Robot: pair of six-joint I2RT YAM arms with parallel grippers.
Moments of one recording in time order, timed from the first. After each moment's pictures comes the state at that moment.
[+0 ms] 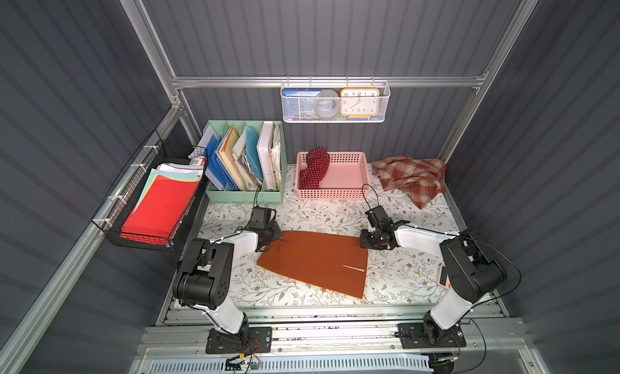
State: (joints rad) left arm -0.16 1.67 0.78 -0.03 0.02 -0.60; right arm 0.43 1.70 0.90 -0.33 -0.02 0.52
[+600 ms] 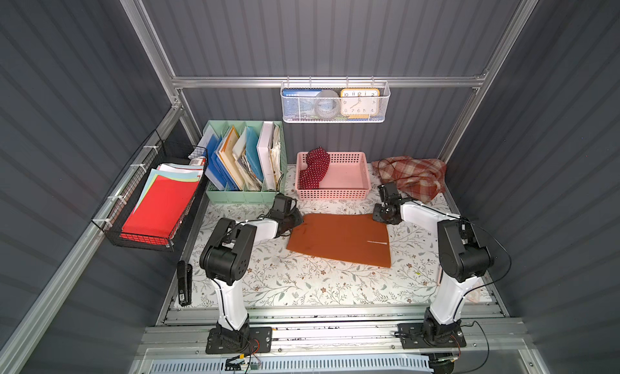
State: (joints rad) left arm -0.30 1.94 1.06 0.12 0.13 -0.70; right arm 0.24 1.87 1.25 -0.42 0.16 0.46
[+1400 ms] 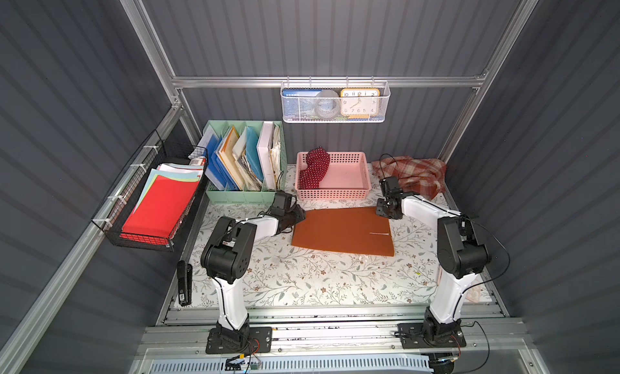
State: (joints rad) left arm -0.29 1.94 1.07 0.11 0.16 -0.70; right arm 0.22 1.88 1.29 -0.48 0.21 0.45
